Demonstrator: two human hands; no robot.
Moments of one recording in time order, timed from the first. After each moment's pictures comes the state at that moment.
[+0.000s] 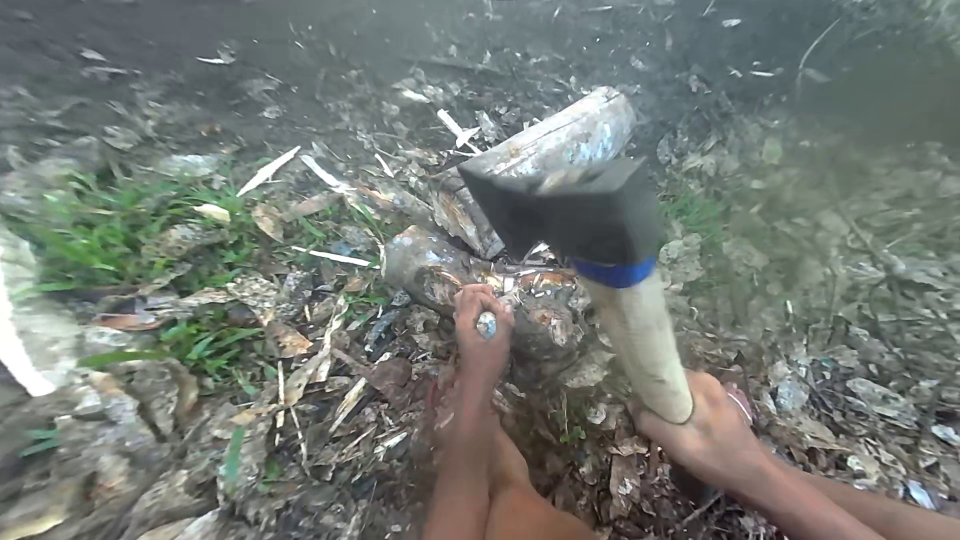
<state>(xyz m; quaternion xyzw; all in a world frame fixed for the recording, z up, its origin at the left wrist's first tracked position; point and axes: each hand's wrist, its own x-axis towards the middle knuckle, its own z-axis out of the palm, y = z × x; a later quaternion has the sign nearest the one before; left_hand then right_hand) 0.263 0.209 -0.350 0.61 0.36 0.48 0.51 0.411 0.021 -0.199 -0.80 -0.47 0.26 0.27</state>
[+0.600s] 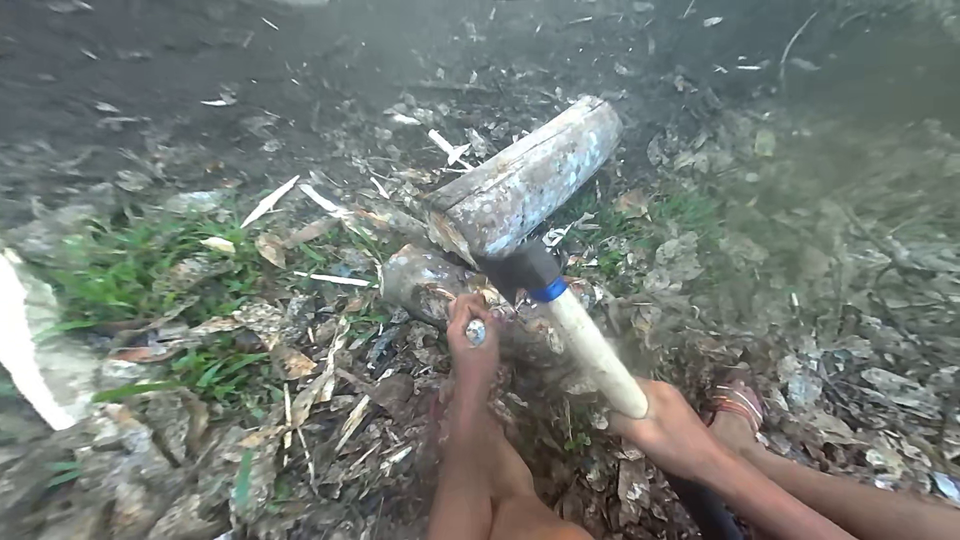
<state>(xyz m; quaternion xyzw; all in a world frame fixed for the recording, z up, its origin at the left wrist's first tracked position) 0.269 0.222 -0.352 0.61 0.35 0.49 0.52 0.420 0.021 -0.235 -0.84 -0.35 0.39 0.16</state>
